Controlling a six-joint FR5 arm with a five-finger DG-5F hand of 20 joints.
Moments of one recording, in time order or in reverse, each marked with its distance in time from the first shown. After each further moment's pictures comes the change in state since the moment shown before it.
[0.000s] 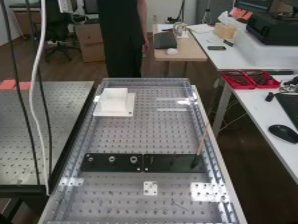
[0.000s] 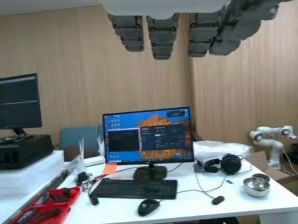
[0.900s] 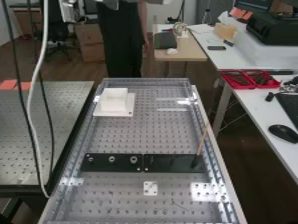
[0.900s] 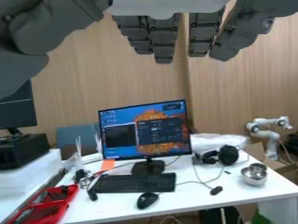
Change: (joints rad) arm -0.013 -0.020 -0.021 0.022 0.003 0.036
